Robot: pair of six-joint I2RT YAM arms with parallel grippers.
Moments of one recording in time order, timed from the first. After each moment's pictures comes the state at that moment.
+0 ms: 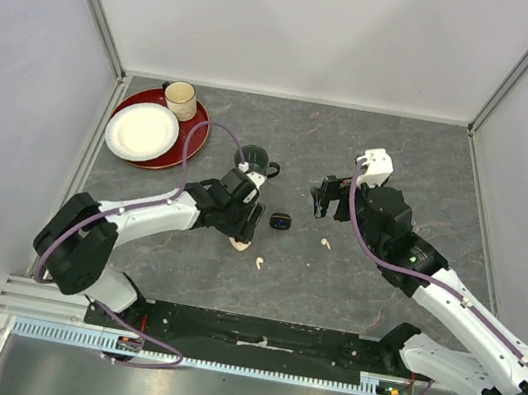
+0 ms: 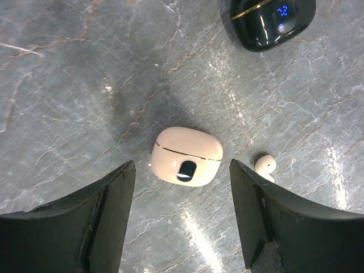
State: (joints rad) left arm -0.72 1.50 0.86 -0.40 -0.03 -0.30; right arm 0.72 0.97 0.85 -0.15 0.29 0.23
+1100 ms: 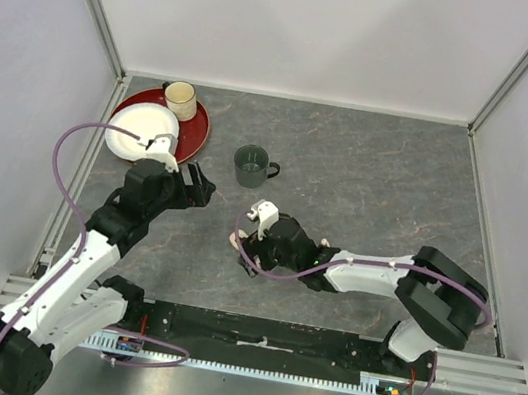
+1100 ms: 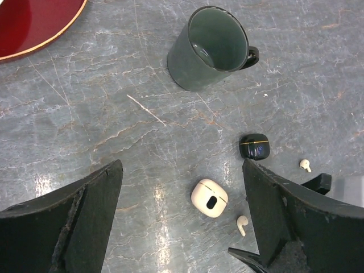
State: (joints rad) left arm -0.34 0.82 0.64 -0.28 -0.03 -0.47; right arm 1.04 1.58 0.70 0.29 0.02 0.25
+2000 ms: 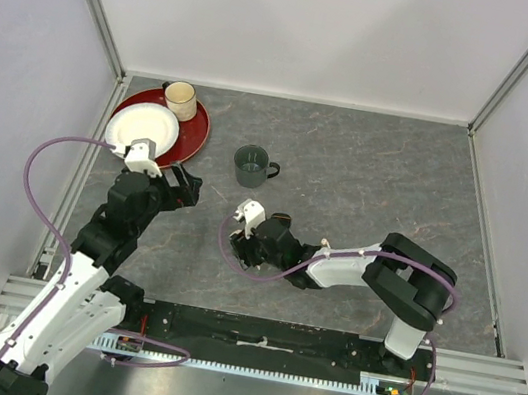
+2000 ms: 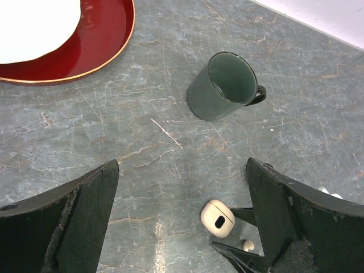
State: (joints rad) left arm -0.34 0.62 0.58 -0.28 -0.18 -0.49; right arm 1.07 1.78 0.77 0.45 0.11 0.14
